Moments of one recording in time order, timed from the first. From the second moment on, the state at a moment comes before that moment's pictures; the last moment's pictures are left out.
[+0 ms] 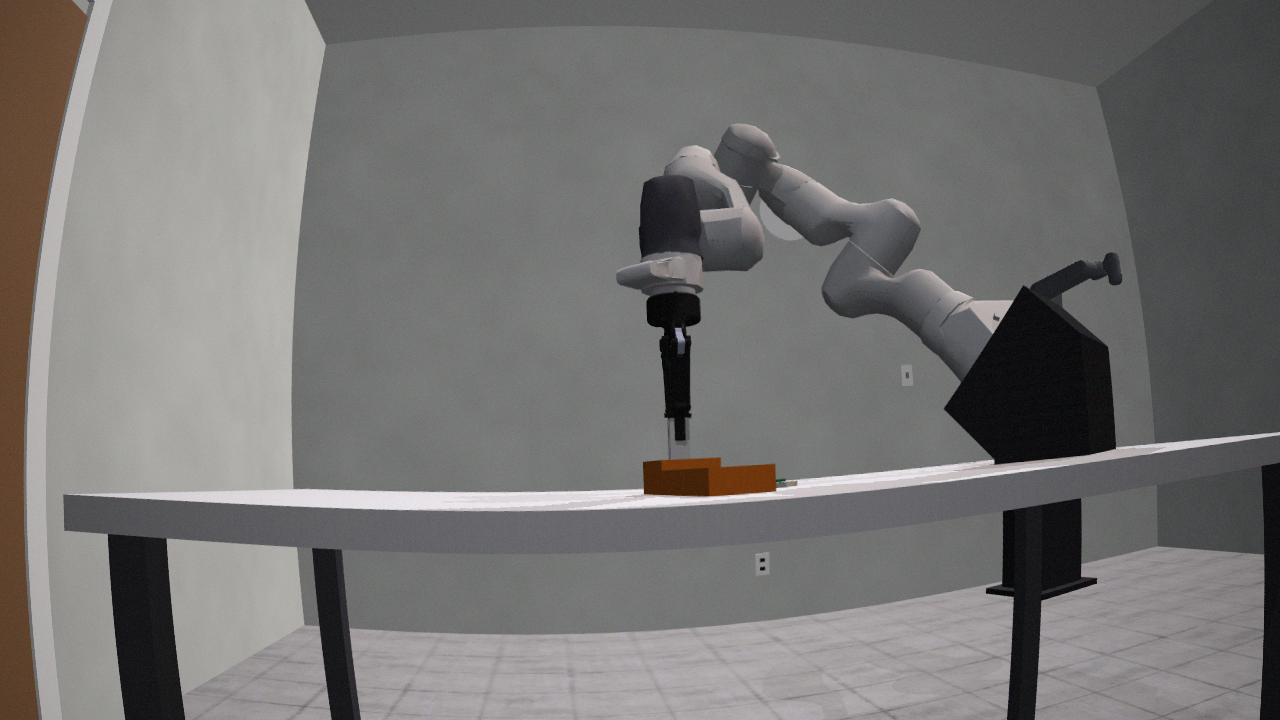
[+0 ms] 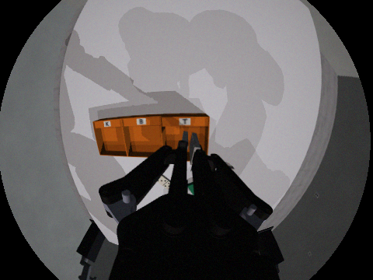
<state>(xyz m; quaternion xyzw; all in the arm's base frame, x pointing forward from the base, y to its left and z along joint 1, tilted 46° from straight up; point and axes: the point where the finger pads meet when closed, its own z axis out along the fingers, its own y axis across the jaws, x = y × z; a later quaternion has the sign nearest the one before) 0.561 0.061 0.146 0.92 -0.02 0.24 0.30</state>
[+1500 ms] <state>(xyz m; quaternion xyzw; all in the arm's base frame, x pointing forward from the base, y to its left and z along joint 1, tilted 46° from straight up) 0.546 0.141 0.123 0.92 0.00 0.23 0.31</state>
